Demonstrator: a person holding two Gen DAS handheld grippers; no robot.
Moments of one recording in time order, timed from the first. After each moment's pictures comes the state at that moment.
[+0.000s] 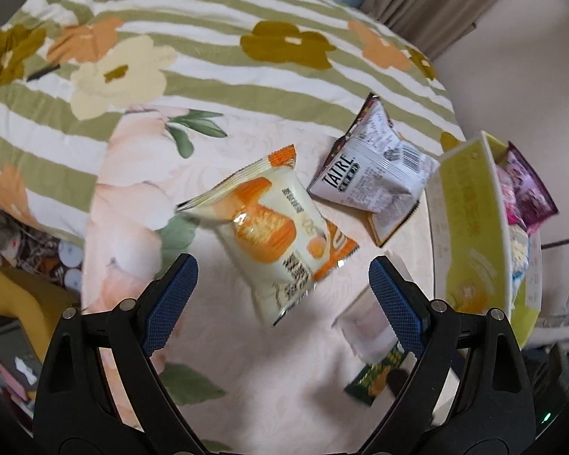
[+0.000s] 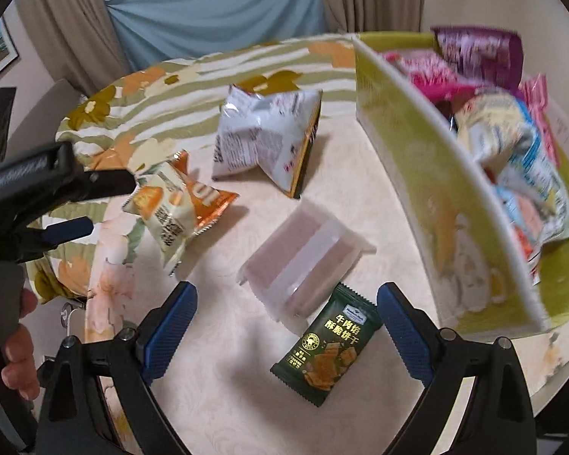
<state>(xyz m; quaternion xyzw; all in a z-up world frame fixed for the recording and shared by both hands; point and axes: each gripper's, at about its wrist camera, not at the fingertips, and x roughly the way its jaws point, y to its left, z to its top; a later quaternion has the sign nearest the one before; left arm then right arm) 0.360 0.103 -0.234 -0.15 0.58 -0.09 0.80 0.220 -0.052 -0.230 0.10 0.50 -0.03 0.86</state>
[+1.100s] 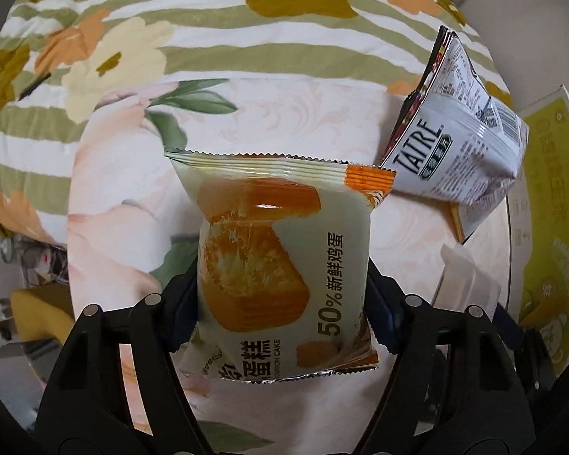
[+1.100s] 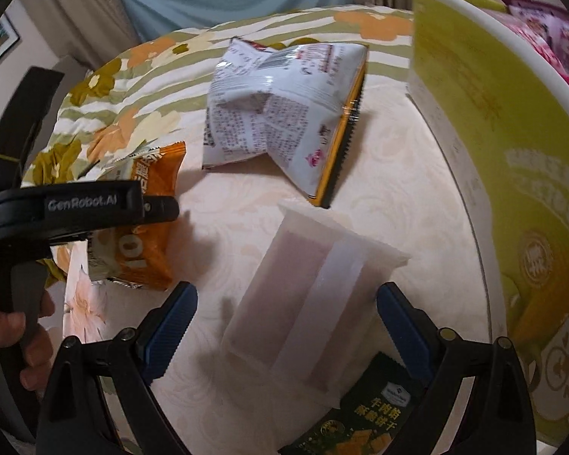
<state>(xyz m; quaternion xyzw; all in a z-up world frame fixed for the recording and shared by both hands) 0.404 0.096 -0.306 -0.05 0.64 -0.07 0.77 0.279 -0.045 -0.279 0.09 0.54 0.02 0.83</state>
